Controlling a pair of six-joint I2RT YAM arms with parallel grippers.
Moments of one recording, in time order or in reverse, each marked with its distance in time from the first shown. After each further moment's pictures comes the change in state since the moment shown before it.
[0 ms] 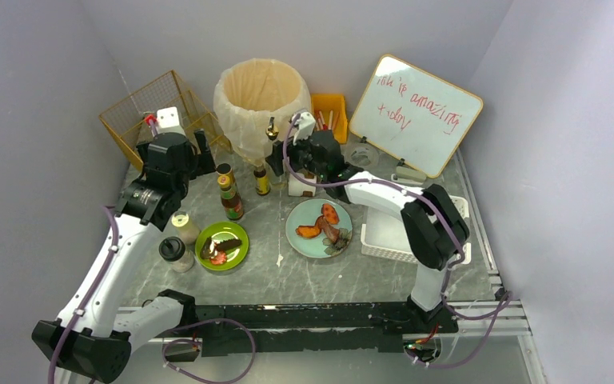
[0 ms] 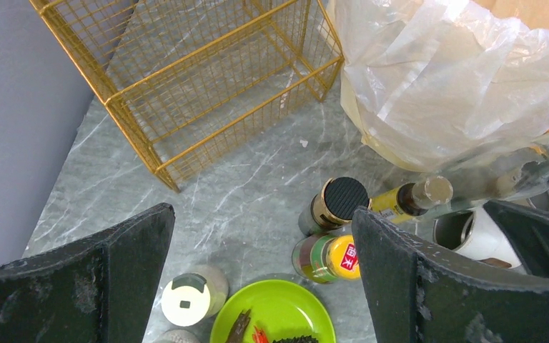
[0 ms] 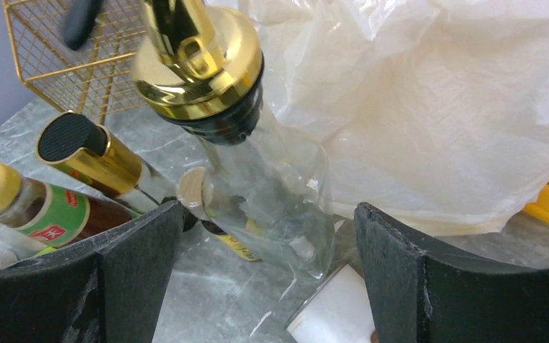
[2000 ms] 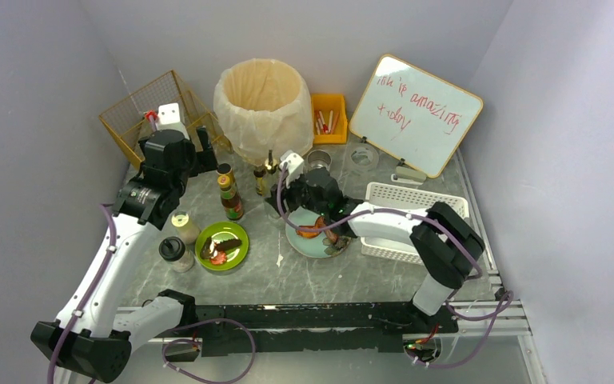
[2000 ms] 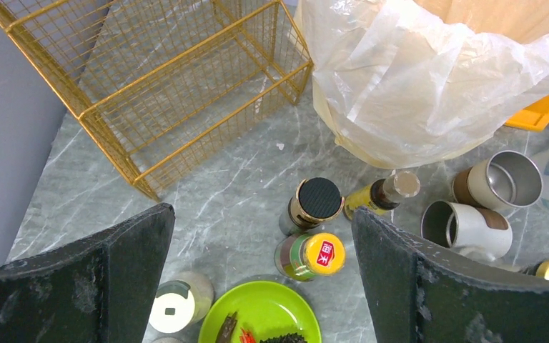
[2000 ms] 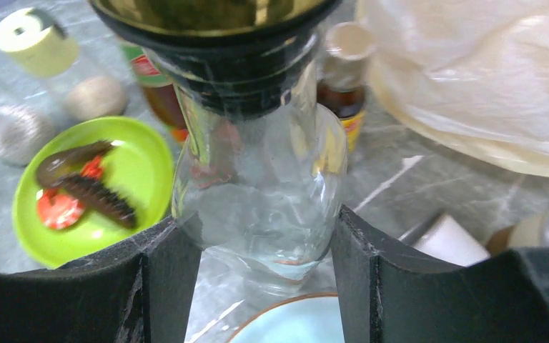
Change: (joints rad) left arm 0.000 0.007 0.032 0.008 0.070 0.009; right arm 0.148 -0.127 -0.299 0.122 0.021 -0.127
